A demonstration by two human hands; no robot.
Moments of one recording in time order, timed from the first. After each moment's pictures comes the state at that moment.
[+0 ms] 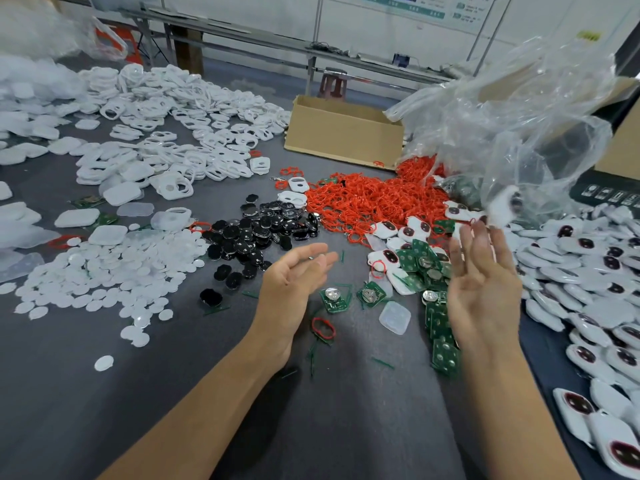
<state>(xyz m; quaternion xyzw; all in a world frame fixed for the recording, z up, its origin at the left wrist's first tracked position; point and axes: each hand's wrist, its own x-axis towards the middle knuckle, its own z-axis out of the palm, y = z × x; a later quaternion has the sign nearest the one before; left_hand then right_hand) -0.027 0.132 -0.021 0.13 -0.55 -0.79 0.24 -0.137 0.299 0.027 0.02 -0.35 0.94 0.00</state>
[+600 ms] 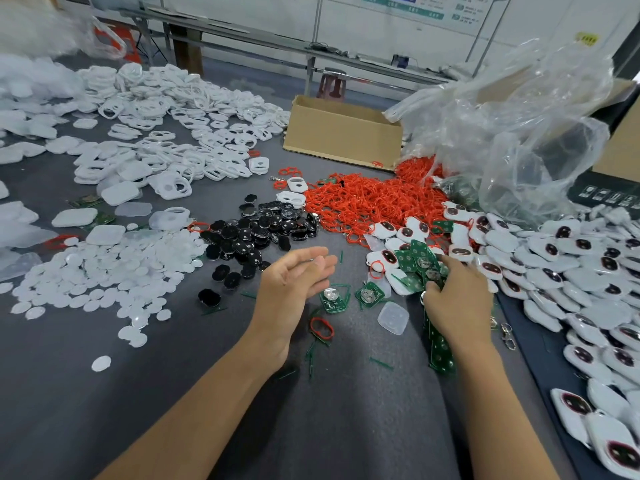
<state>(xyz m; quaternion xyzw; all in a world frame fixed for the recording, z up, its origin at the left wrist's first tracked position) -0.026 0.133 -0.018 0.14 -0.54 -0.79 0.24 -0.155 0.309 -0.009 0.12 -0.95 0.23 0.15</state>
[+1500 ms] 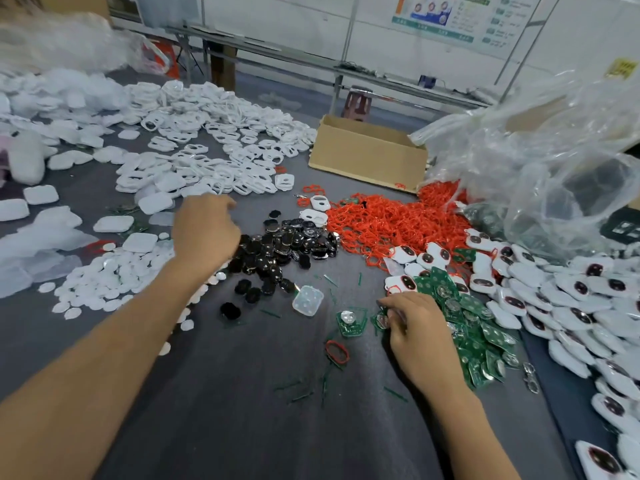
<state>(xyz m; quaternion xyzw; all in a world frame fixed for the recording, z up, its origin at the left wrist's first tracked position) -0.030 -0.018 0.017 0.37 -0.86 -0.17 0.30 -0.126 0.272 -0.023 0.37 -0.89 0.24 0.13</state>
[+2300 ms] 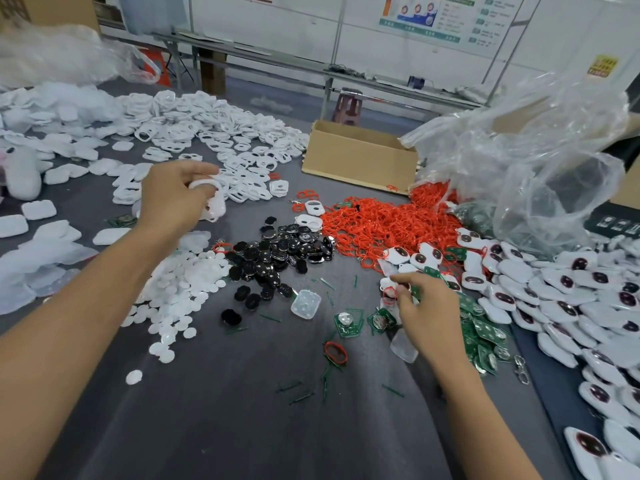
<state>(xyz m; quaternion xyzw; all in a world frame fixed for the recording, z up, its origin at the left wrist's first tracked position) -0.010 -0.040 0.068 0.31 -0.72 -0.47 0.39 -0.141 0.266 -0.002 0.29 -0.87 0.36 0.17</state>
